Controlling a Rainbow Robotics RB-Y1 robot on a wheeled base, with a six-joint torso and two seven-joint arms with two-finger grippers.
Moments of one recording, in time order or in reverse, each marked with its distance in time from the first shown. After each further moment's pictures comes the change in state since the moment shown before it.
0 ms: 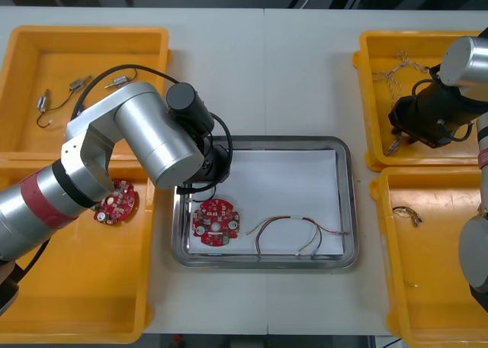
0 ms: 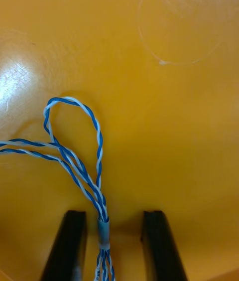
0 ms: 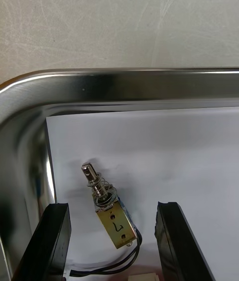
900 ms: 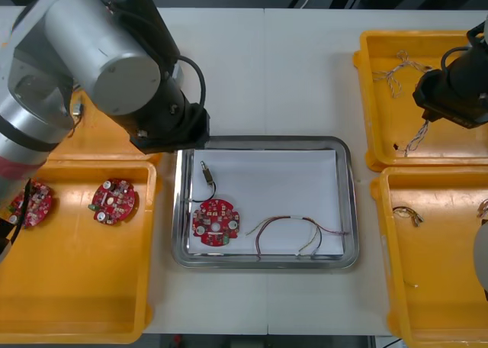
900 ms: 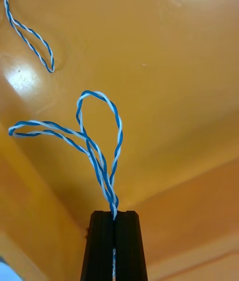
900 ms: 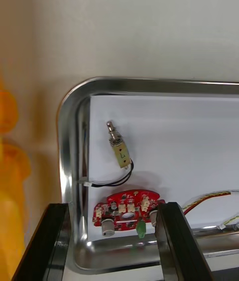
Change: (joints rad) right arm 0.027 -0.057 0.002 -0.384 -0.033 0.347 -0.004; left arm -0.103 0.050 0.268 -0.113 0.266 0.342 0.000
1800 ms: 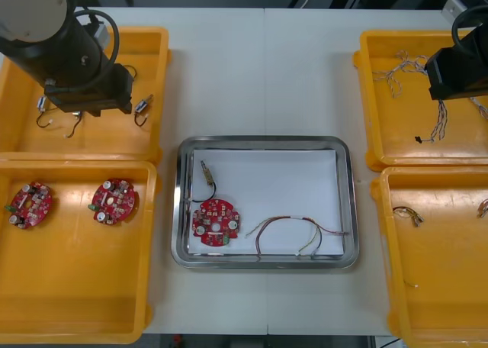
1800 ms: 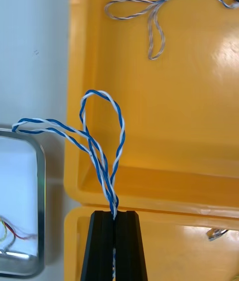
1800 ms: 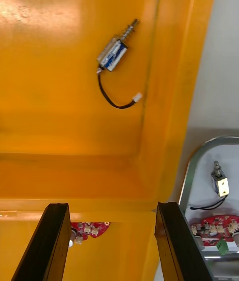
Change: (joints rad) right arm 0.000 -0.360 0.285 -0.312 -0.560 0.050 0.149; left arm -0.028 0.151 0.189 0.192 0.028 0.045 -0.310
